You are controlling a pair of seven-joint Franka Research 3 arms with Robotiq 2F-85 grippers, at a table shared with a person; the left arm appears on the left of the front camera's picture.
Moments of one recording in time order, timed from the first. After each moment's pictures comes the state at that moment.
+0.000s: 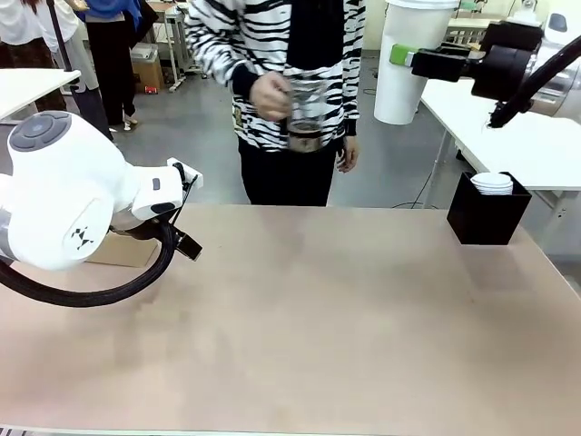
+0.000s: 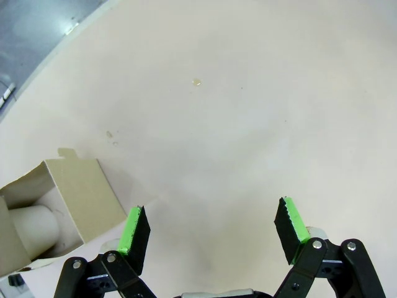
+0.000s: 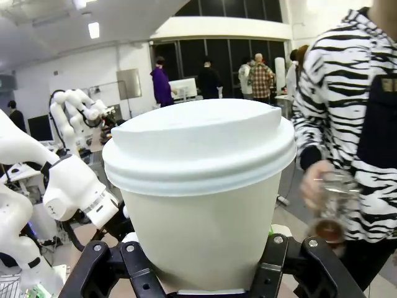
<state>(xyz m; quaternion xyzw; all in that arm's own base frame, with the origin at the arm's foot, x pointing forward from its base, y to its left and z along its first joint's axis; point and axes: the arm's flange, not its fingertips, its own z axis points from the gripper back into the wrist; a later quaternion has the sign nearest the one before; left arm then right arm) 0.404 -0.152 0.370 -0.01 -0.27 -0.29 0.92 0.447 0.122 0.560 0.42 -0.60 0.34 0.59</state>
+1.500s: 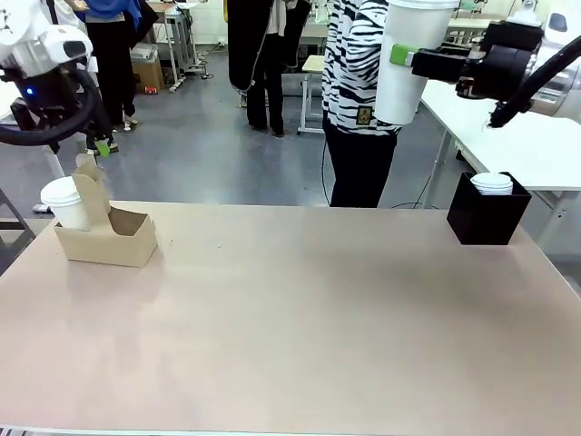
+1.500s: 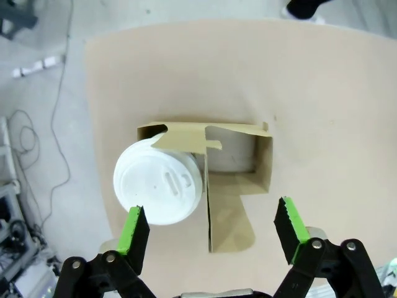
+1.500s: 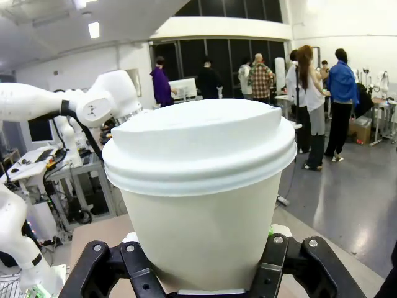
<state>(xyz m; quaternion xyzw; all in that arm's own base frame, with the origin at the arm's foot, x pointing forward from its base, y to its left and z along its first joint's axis) 0.531 0.003 0.532 0.01 -0.12 -0.02 0.99 0.447 0.122 0.560 0.42 -0.60 0.34 0.59</state>
